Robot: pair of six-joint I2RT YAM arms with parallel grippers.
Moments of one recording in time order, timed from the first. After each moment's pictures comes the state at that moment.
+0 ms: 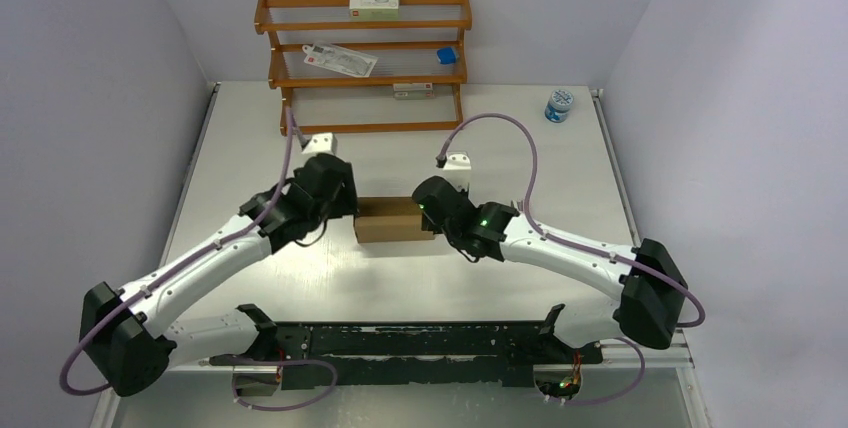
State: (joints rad) left arm -0.76 1.12 0.91 -0.56 -0.46 -0.68; right arm 1.00 1.36 0.97 -0.44 0.59 0.69
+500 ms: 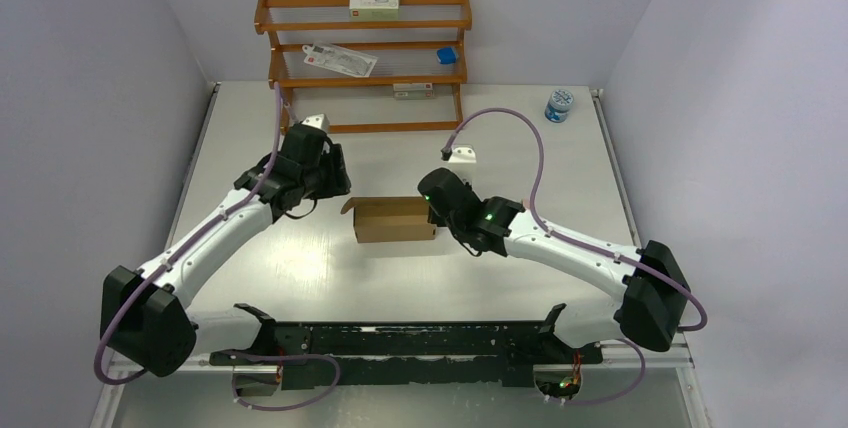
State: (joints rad) left arm -0.47 1.24 0.99 -0.51 -0.15 -0.52; right arm 0.95 1.34 0.99 -0.43 0.57 0.67
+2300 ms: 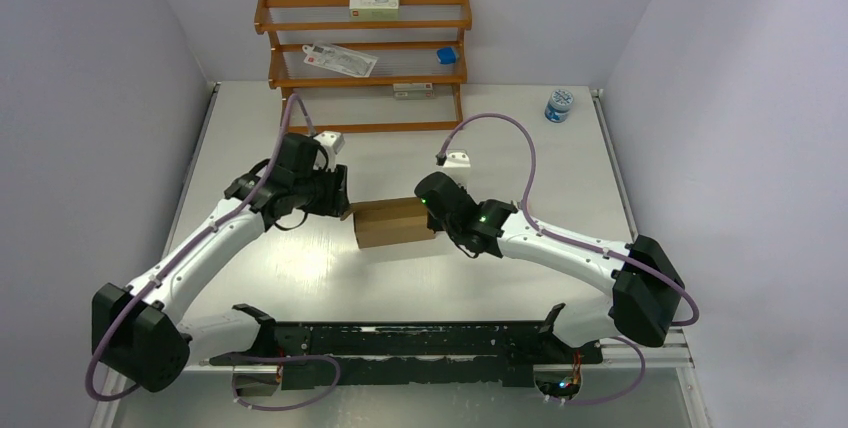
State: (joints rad) left arm -0.46 1.16 0.96 -0.62 0.06 -0.27; right arm 0.95 1.38 0.95 -0.38 0.52 0.67
